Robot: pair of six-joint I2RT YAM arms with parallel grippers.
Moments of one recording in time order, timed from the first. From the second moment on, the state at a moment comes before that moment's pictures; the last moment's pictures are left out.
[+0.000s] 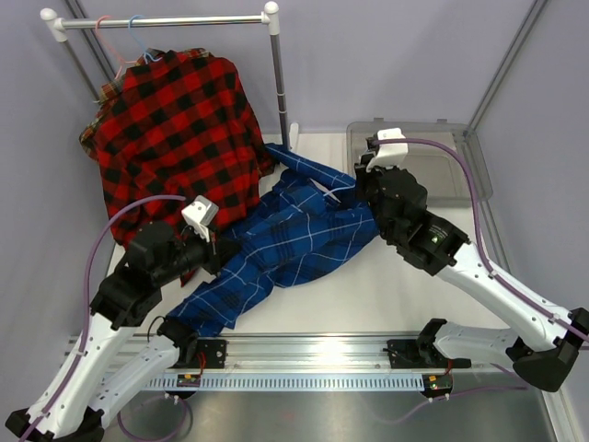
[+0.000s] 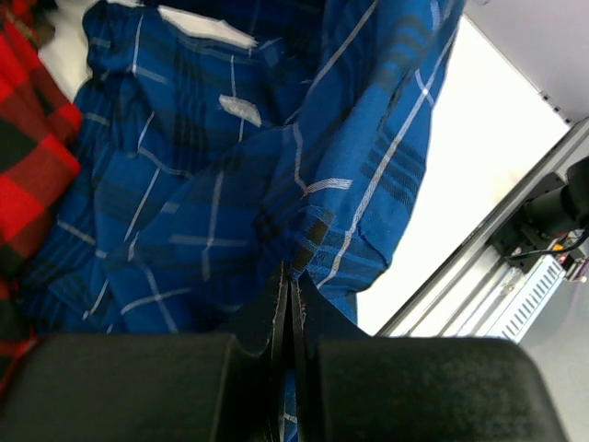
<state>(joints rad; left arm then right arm) -0.51 0.60 0.89 -0.66 0.29 -0.19 0.84 1.11 1.22 -0.20 0.65 0.08</state>
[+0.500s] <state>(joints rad) -0.51 0.58 0.86 -0.65 0.23 -0.24 0.80 1.09 1.29 -0.38 0.76 0.17</state>
